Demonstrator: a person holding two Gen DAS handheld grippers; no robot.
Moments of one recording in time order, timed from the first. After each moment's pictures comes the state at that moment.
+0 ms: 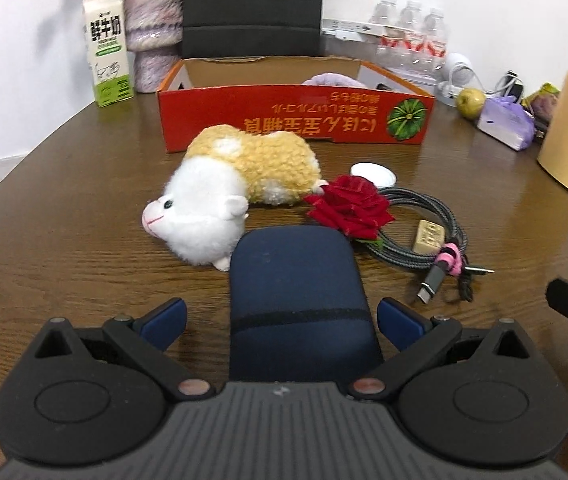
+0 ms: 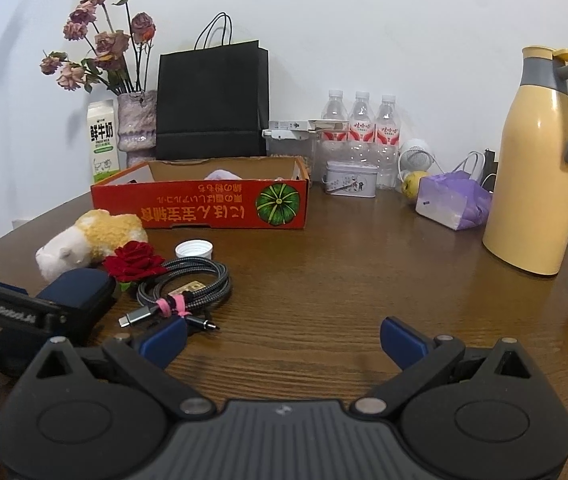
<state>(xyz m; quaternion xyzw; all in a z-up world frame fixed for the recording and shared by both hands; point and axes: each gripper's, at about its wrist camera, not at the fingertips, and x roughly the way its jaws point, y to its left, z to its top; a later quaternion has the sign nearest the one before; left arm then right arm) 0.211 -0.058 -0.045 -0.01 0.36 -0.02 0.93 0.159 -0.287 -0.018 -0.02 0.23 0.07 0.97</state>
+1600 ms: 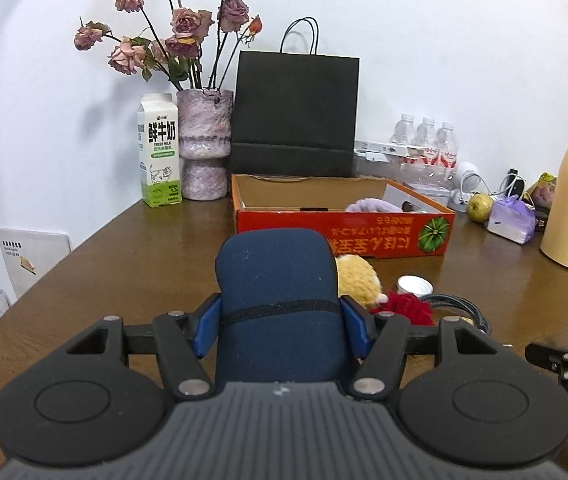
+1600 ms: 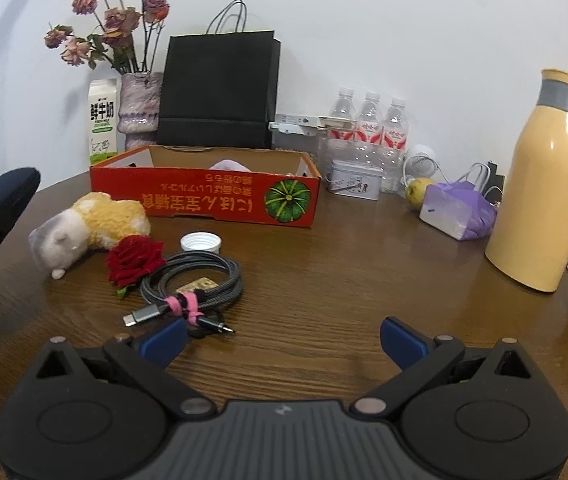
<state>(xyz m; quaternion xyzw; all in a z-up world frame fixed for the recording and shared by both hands) 0.169 0.010 -0.007 -0.02 0.19 -0.01 0.98 0.168 -0.252 -0.019 -0.06 0.23 0.05 0.97</state>
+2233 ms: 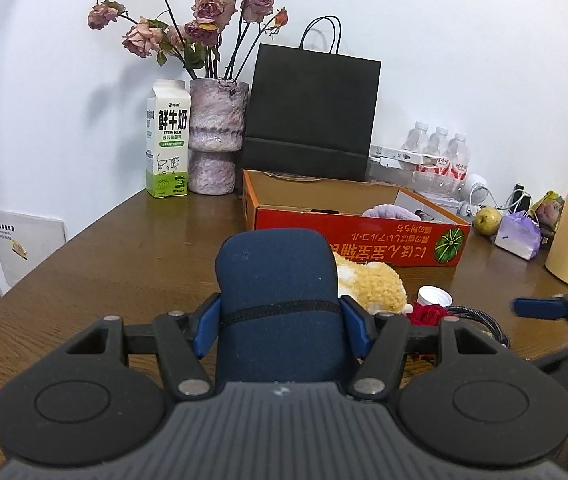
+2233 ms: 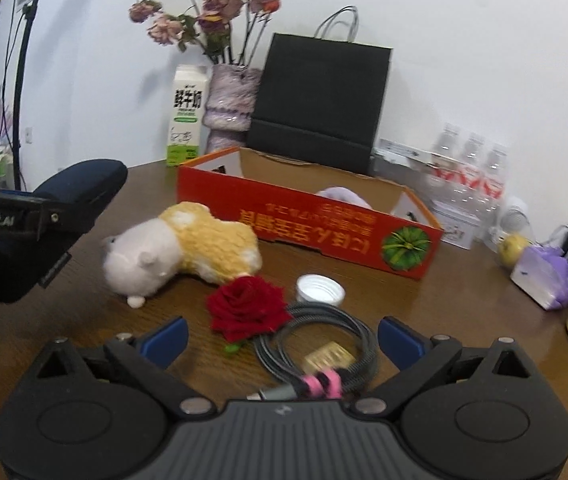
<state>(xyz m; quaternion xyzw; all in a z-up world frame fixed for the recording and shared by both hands) 0.184 0.041 -0.018 -0.05 0.19 -0.02 0.98 0.214 -0.156 -0.014 -0.13 0.23 0.15 0.95</state>
